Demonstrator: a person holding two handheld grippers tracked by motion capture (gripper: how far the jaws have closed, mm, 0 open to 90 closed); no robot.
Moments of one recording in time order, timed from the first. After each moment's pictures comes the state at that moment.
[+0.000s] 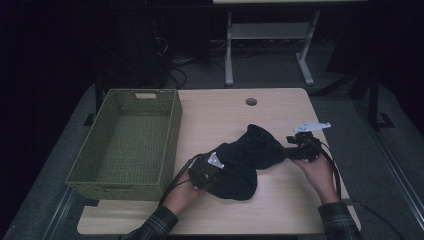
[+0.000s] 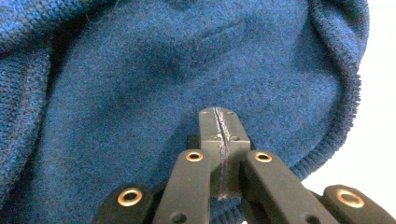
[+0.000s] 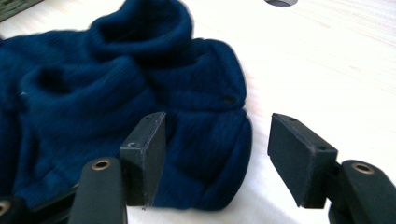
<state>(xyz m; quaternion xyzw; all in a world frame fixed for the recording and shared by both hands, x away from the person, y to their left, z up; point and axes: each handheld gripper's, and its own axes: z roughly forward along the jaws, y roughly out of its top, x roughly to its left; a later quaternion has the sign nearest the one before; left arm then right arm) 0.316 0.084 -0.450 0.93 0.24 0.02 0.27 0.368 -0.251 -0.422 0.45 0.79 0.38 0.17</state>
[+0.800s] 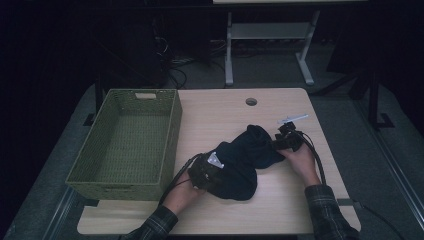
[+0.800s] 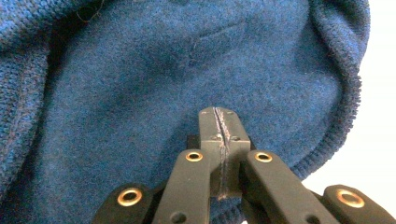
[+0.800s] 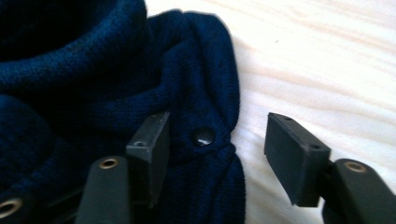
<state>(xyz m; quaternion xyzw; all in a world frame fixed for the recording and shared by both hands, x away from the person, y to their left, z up) 0.317 0.085 -0.450 0.93 0.24 0.02 0.27 0.428 -0.231 -0.464 0.48 0.80 0.34 0.11</state>
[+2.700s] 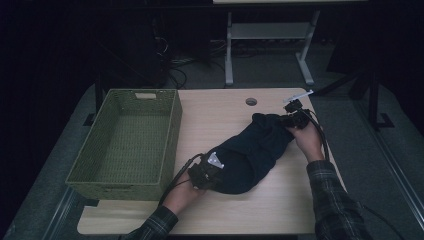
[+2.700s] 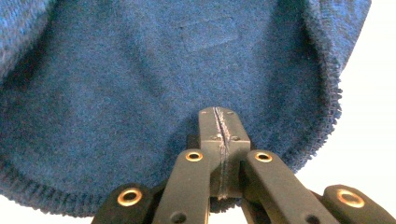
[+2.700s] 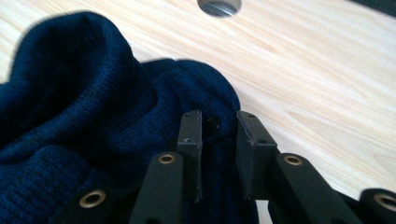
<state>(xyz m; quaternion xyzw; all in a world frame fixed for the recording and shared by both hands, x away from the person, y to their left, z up) 0.316 0.084 -0.450 0.93 0.25 0.02 0.27 0.479 -0.251 -0.421 0.48 0.81 0.29 0.17</state>
